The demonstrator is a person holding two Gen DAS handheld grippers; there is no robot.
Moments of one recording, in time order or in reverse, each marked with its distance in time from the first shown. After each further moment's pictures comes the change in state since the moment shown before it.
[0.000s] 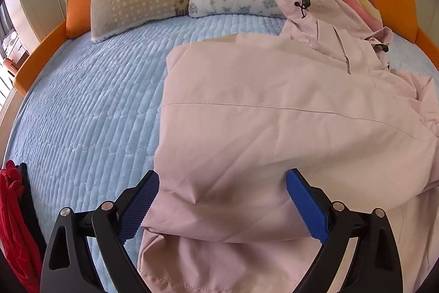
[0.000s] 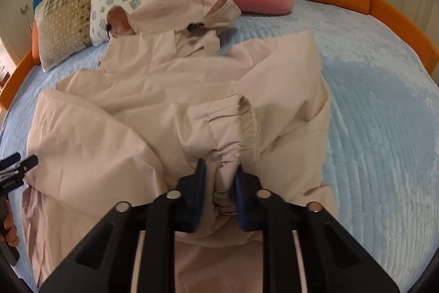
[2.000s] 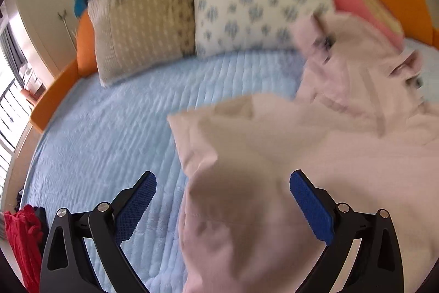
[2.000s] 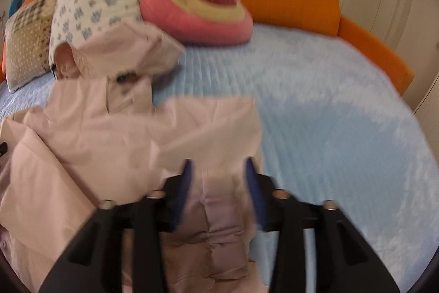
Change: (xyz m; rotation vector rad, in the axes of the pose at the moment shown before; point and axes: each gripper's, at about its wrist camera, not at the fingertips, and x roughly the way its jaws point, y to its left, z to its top) left arm 0.022 -0.026 0.074 0.066 -0.152 0.116; right arm 0.022 -0.051 0.048 -0.019 -0.141 -0.192
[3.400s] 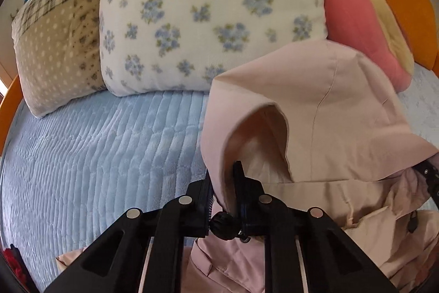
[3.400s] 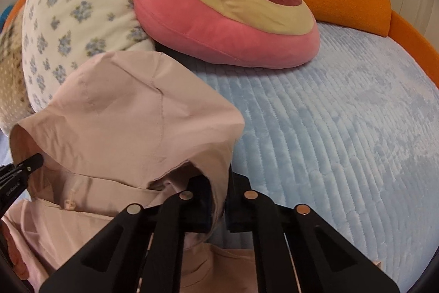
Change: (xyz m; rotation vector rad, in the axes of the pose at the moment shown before) left arm 0.128 -0.102 0.165 -0.018 0.161 -0.159; right arm 0.164 0.075 0.147 0.084 0.132 0.131
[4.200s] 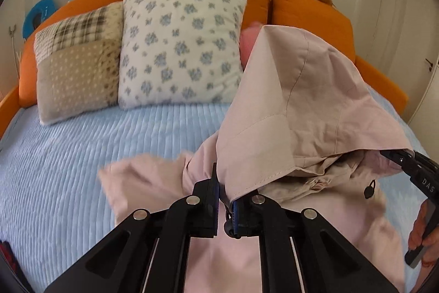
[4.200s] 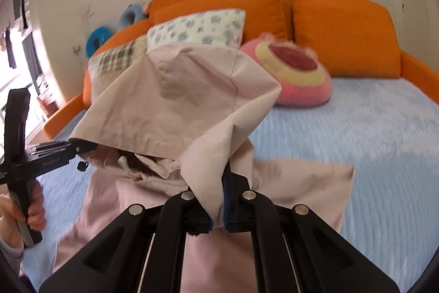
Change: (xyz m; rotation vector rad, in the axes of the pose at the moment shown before) left arm -0.204 0.040 -0.165 0.090 -0.264 -0.266; right arm -0.234 -0.012 -0.156 -0.147 -0.299 0.324
